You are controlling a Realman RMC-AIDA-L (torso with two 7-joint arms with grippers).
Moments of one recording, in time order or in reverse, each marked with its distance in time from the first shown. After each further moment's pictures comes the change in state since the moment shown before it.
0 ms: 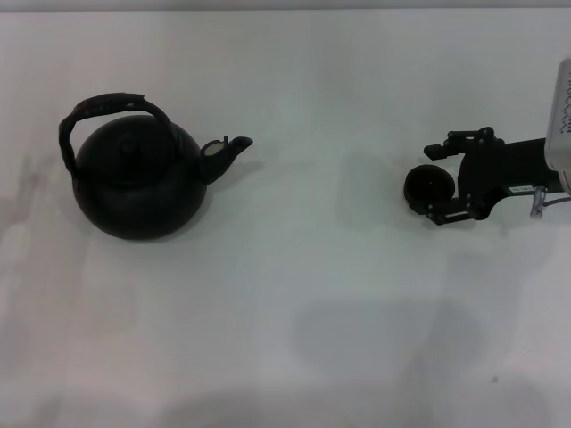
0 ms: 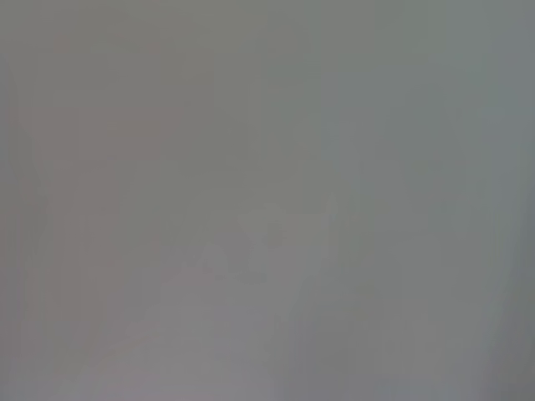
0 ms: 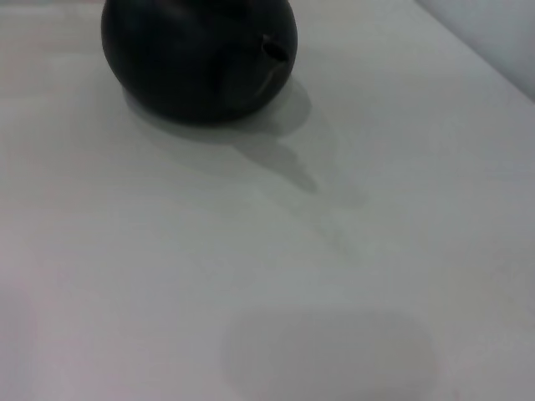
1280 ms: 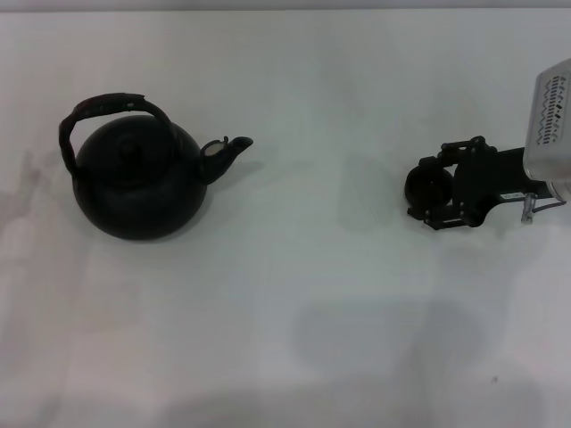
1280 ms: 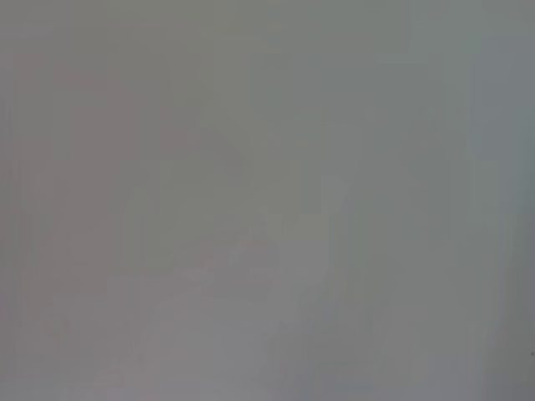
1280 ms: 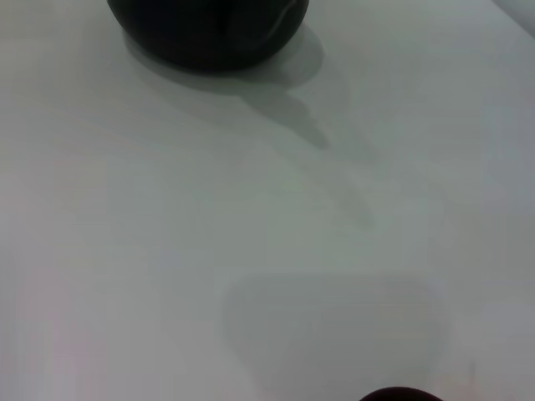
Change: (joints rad) left arm -0.009 0.003 0.000 0.012 0.000 -0.010 0.000; right arm 0.032 0.003 -0.037 0.053 -0.038 -0.054 0.001
